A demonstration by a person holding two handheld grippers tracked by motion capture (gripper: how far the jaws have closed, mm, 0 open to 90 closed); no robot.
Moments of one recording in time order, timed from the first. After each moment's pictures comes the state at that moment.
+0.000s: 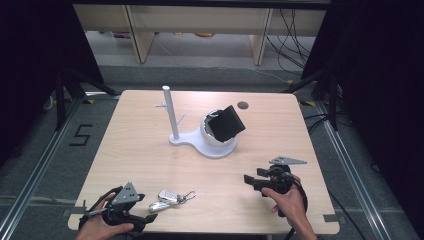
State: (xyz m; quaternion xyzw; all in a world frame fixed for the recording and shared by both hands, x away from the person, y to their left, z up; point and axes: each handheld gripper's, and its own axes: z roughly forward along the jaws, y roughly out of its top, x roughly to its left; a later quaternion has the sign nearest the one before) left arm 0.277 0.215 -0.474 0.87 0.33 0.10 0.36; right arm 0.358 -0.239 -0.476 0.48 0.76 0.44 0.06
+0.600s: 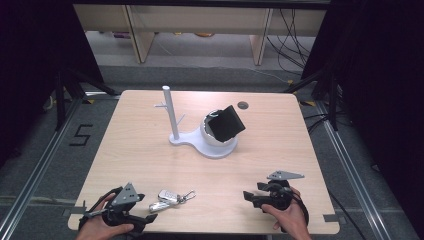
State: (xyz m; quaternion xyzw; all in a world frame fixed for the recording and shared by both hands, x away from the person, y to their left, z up) left arm 0.277 0.214 -0.473 0.87 0.32 0.11 0.35; right arm 0.324 -0.236 -0.491 0.47 0.78 0.40 0.06
